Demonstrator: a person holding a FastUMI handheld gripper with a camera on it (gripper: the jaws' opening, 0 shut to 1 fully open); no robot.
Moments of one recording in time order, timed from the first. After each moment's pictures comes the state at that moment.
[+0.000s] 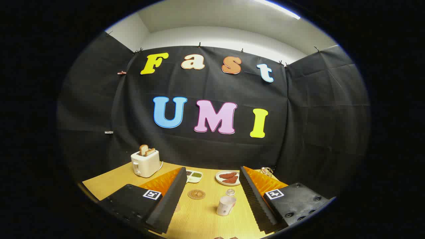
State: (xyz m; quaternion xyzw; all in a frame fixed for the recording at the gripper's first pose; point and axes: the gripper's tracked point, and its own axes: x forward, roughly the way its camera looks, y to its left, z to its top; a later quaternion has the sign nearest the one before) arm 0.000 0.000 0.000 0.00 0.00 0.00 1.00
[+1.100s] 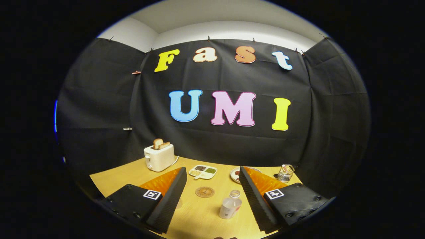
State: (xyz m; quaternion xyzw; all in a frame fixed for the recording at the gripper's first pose) arm 0.053 -0.027 -0.051 0.01 0.02 0.12 0.99
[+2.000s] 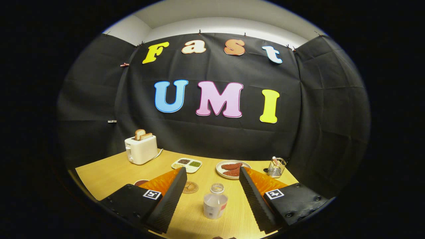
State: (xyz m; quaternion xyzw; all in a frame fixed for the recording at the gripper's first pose) arm 0.094 -0.060 -0.115 0.01 0.04 0.06 1.00
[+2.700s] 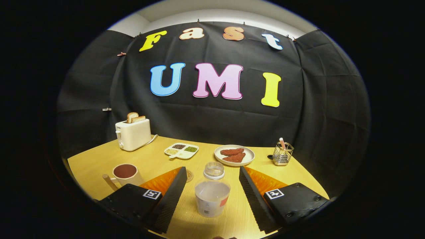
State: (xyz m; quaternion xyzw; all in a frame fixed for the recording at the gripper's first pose) arm 0.134 -0.055 -0.208 0.01 0.08 0.06 0.99
